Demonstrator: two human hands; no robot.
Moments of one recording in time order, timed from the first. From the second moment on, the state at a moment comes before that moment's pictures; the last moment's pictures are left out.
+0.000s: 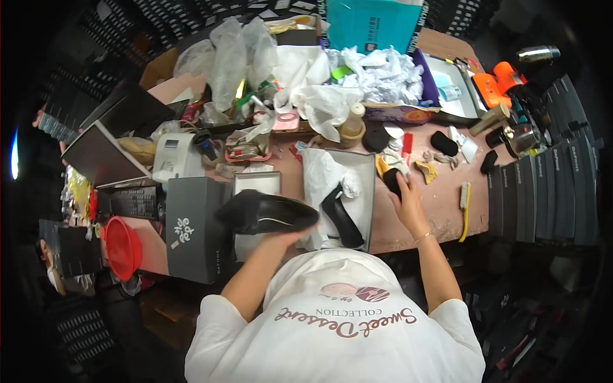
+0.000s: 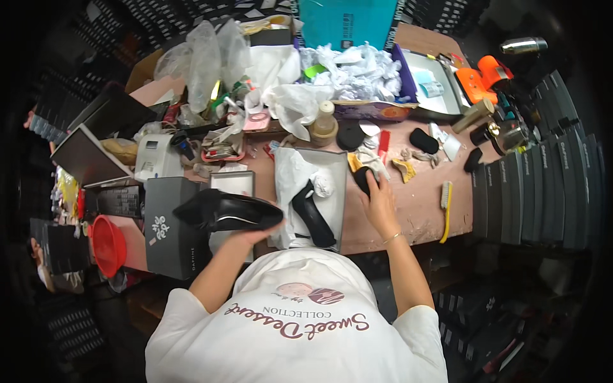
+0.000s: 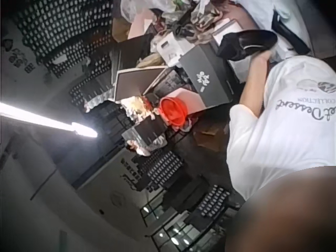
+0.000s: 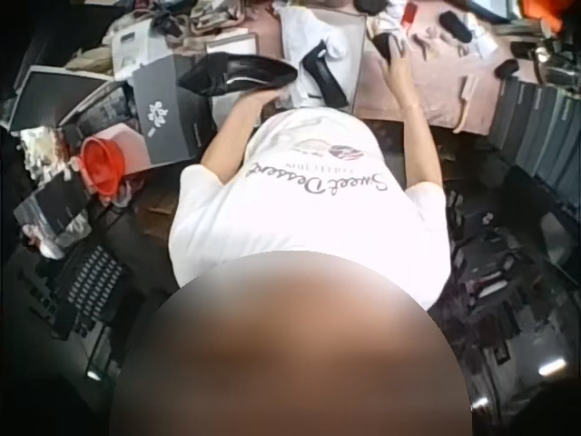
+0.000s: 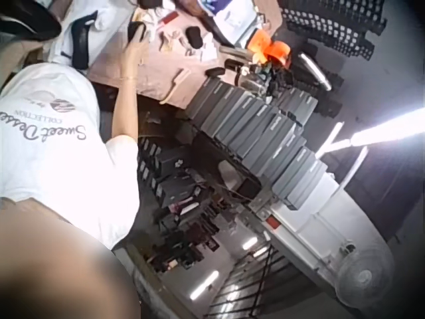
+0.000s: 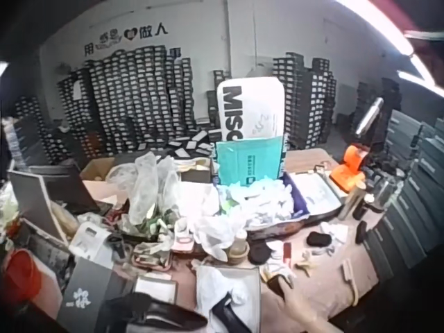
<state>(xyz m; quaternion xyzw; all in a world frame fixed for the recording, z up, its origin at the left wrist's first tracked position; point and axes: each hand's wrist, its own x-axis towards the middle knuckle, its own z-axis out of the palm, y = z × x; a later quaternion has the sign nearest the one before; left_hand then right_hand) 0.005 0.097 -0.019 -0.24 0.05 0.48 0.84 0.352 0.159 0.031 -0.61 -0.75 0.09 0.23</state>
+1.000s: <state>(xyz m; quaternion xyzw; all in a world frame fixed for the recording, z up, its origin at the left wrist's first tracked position) 0.034 0.094 0.047 -0.04 0.42 0.51 0.75 0.263 0.200 -0.005 -0.48 -0.77 0.40 0.12</state>
